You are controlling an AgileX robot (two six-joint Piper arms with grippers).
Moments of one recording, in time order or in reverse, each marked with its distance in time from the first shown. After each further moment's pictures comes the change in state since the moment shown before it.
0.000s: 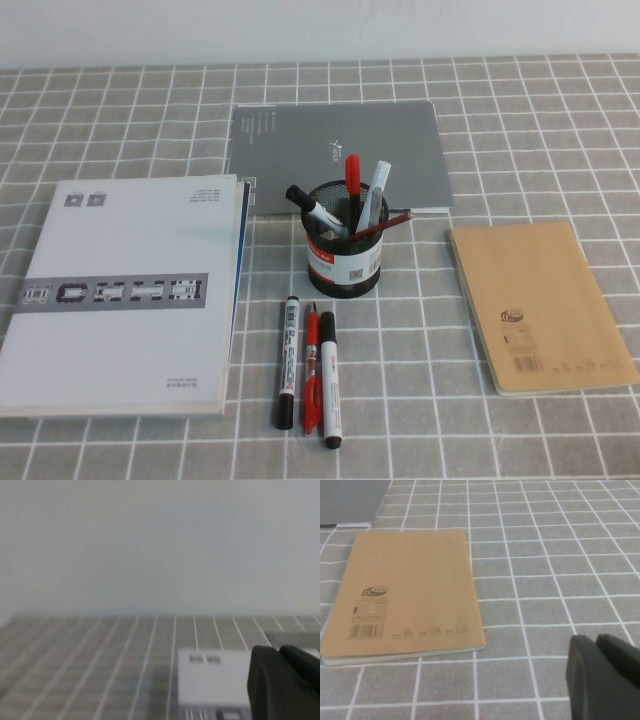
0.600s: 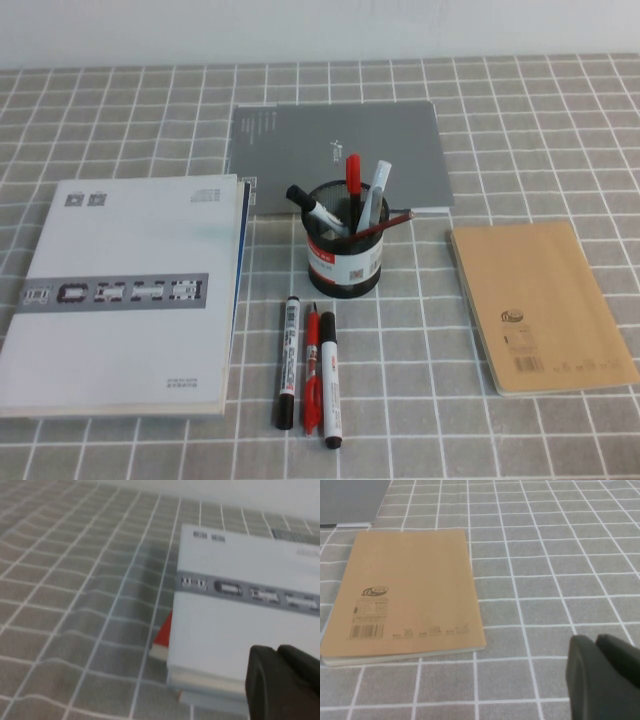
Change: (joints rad) right arm 0.000 0.000 0.000 0.000 0.000 0.000; left arm 0.003 -0.164 0.002 -0.092 0.511 -0.104
